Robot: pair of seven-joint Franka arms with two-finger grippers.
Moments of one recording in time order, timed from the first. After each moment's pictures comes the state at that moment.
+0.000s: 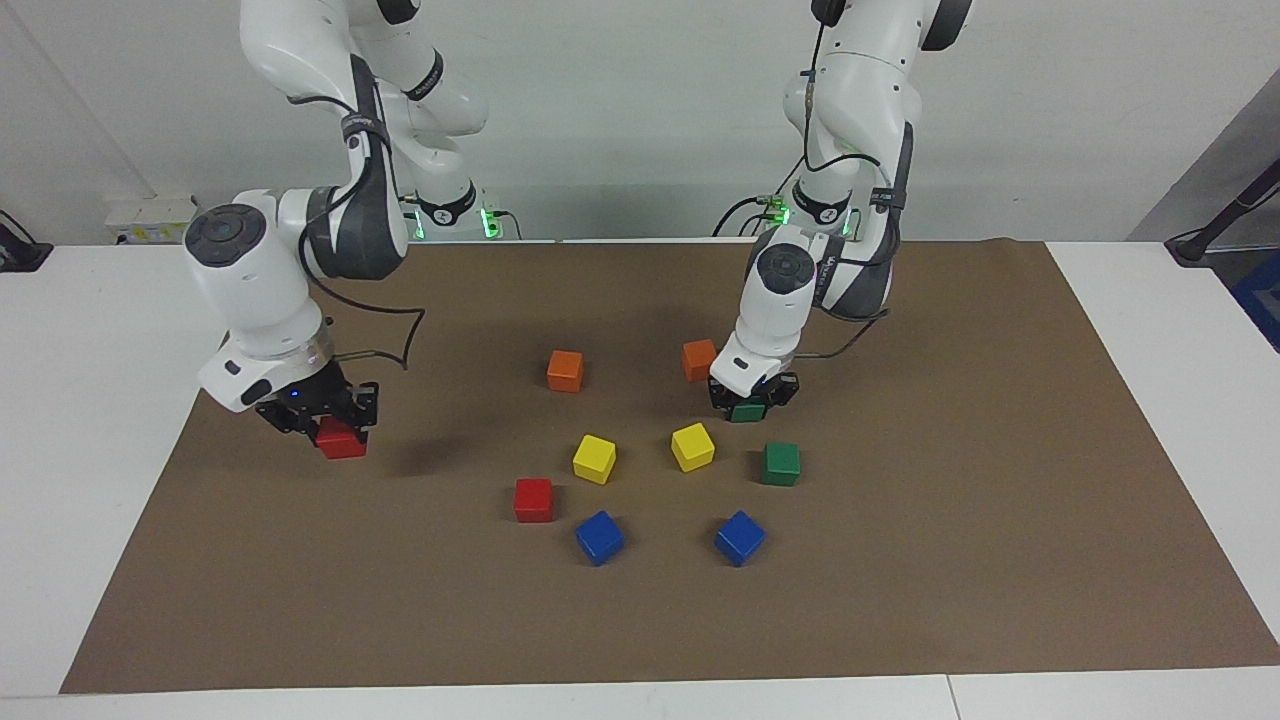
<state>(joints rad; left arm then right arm) -0.39 0.31 -0.12 -2.04 0.07 2.37 -0.49 -0.13 0.28 0.10 -1.79 -0.09 2.15 -0.07</state>
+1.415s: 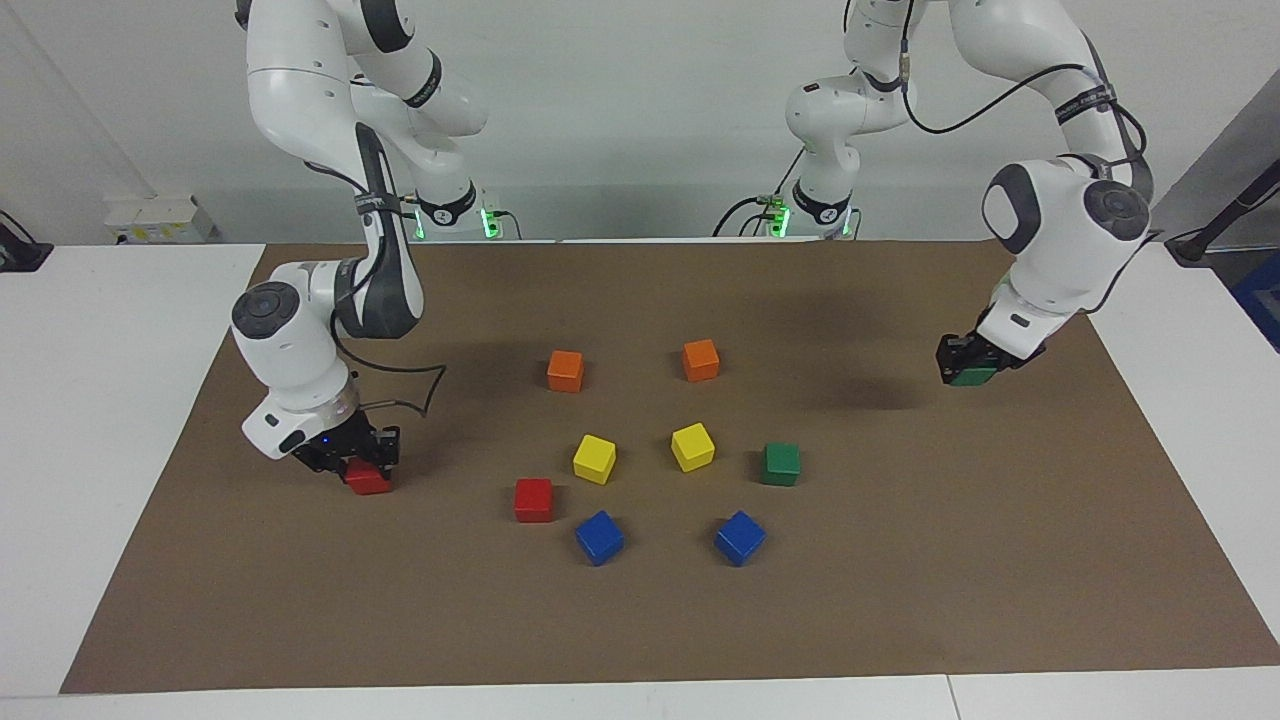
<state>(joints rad) 0.21 0.10 -0.10 -2.00 0.01 2.04 0.20 -0.14 0.38 0.11 -1.89 -0.07 2.38 -0.07</state>
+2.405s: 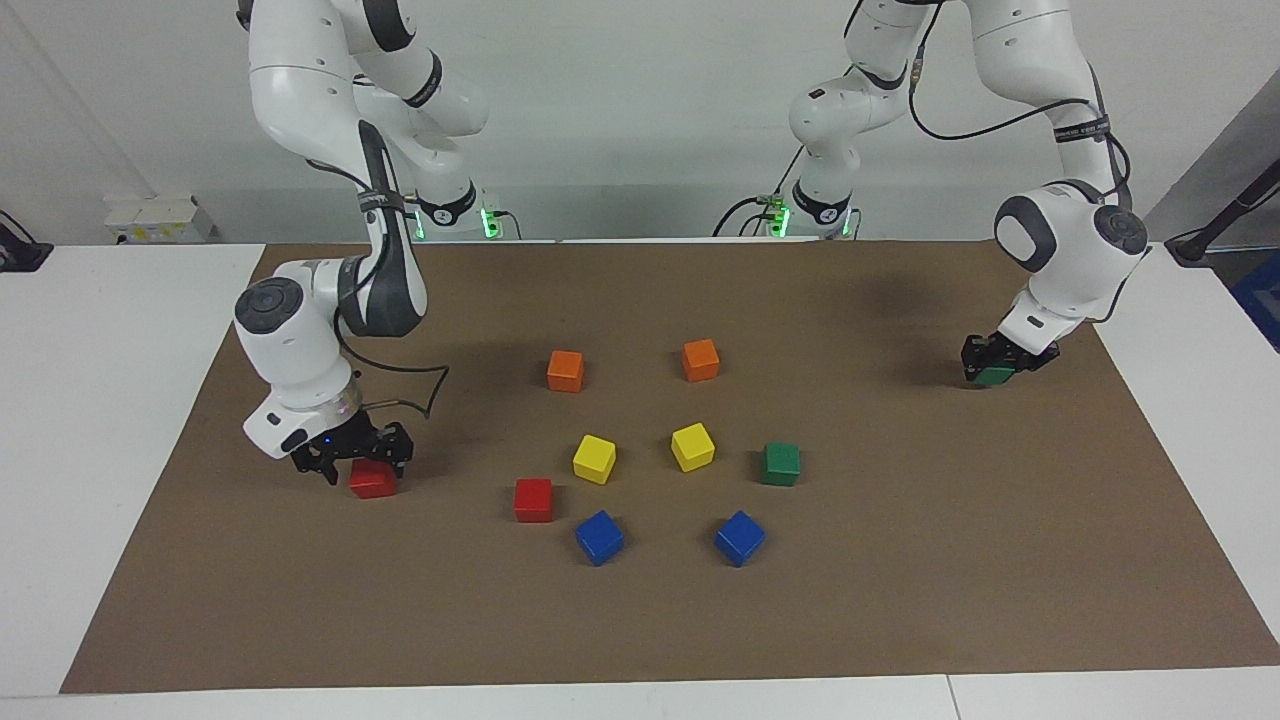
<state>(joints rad) 0.35 0.11 -0.11 -2.25 0.01 2.35 0.39 -0.12 0.36 0.11 -1.85 -0.07 2.32 -0.07</state>
